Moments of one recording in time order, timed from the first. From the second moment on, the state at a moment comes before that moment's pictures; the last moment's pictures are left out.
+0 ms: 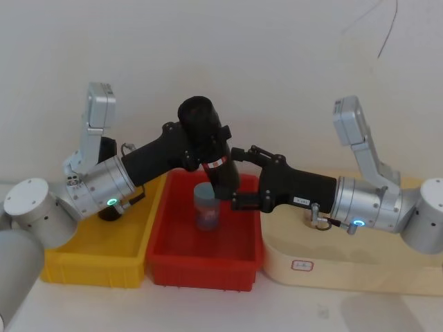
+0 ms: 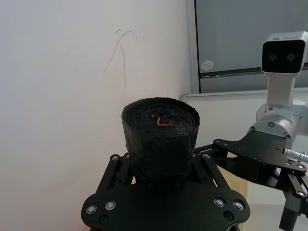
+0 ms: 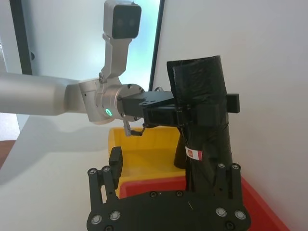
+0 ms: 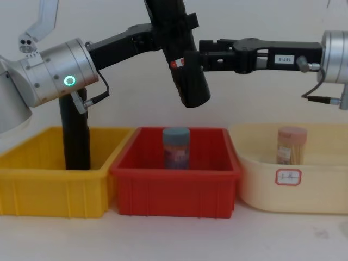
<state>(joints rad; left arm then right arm) -0.90 0.14 0.42 -0.71 -0.68 -0.33 -1.11 0.79 0.33 -0.52 -1.06 0.52 -0.05 1.04</state>
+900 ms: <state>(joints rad) -0.93 0.13 0.43 -0.66 -0.67 -0.37 -1.12 0.84 0.31 -0.56 -0.99 0.49 -0.05 0.97</state>
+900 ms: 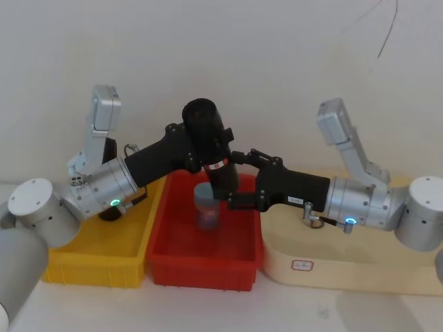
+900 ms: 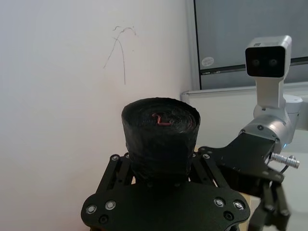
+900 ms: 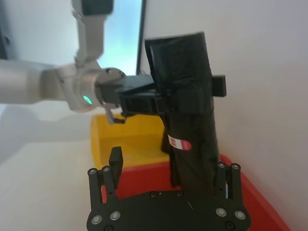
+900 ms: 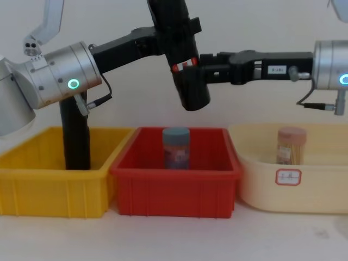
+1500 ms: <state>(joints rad) -0.92 0.13 0.43 -0.66 -0.67 -0.37 -1.12 0.84 0.31 -0.58 -1.01 0.39 -0.02 0.77</state>
